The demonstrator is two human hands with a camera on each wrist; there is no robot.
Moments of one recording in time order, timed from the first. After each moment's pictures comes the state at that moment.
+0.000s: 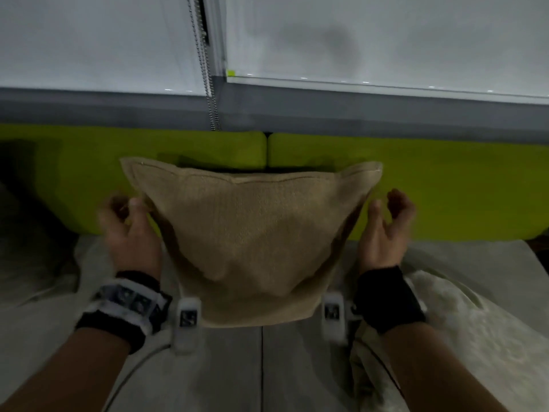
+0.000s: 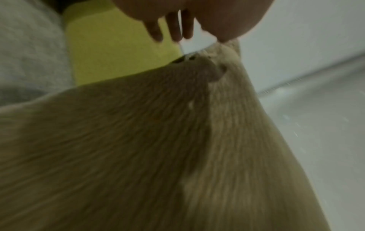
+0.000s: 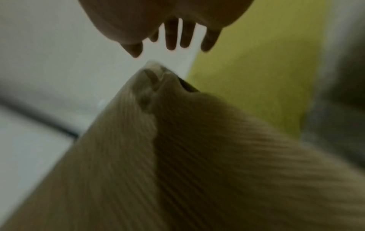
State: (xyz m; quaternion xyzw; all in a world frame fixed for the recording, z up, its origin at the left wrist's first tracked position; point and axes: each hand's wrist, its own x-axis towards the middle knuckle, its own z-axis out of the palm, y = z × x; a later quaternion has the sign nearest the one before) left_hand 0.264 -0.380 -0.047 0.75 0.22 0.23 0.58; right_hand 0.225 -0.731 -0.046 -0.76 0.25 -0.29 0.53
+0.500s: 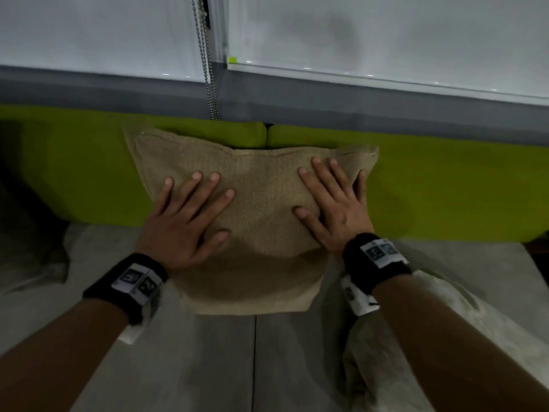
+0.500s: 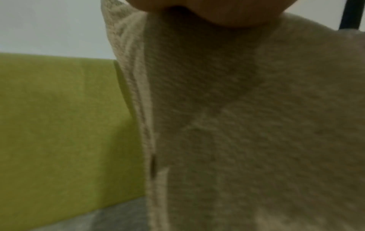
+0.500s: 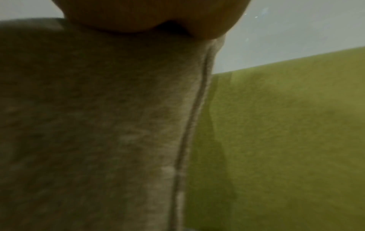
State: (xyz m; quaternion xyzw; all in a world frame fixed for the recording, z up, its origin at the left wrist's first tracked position) left_hand 0.272 -0.397 -0.066 0.94 -0.31 0.15 0.01; right_hand 0.265 -0.728 -0.050 -0.98 -0.13 -0.09 0.11
